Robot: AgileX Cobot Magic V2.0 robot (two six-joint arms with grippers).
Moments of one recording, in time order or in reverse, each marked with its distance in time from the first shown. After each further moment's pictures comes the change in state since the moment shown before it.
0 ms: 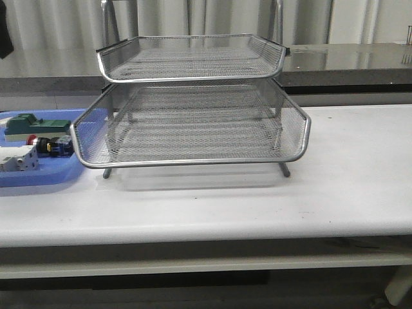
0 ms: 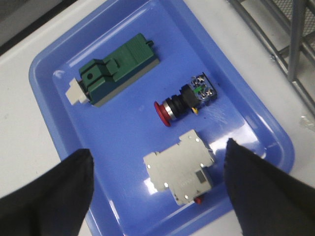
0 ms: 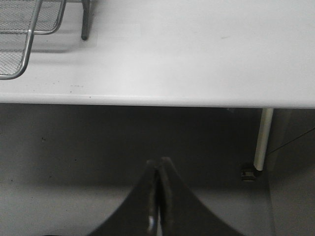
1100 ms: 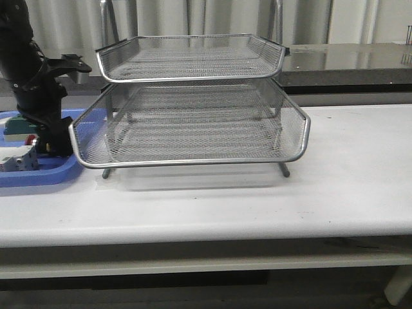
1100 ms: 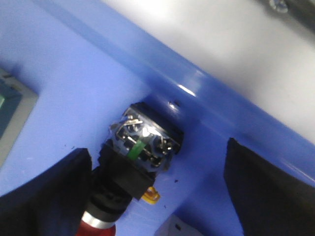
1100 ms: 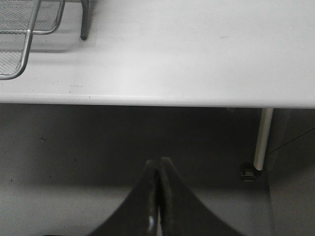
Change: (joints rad) left arm -0.052 0.590 -0.401 -0.065 0.140 0.341; right arm 0.000 0.000 0.000 0.000 0.000 0.000
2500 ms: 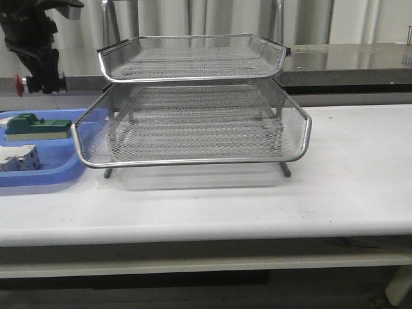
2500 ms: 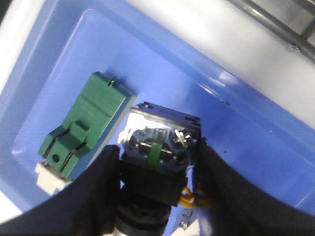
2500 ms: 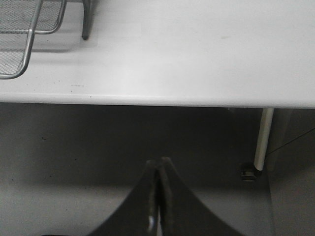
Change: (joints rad) left arm 0.000 -0.006 -0.398 0.096 0.307 -0.081; right arm 0.000 0.000 0.000 0.000 0.002 0.000
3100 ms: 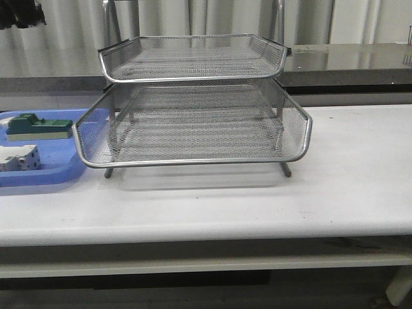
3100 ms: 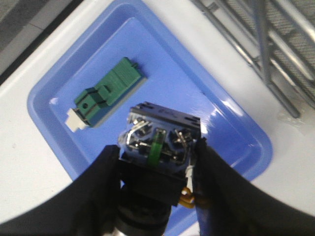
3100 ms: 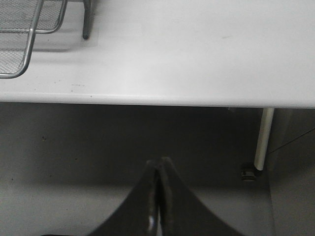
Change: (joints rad) left arm -0.057 -0.379 0.276 0.025 0.011 -0.224; right arm 0.000 0.000 0.000 0.000 0.000 0.000
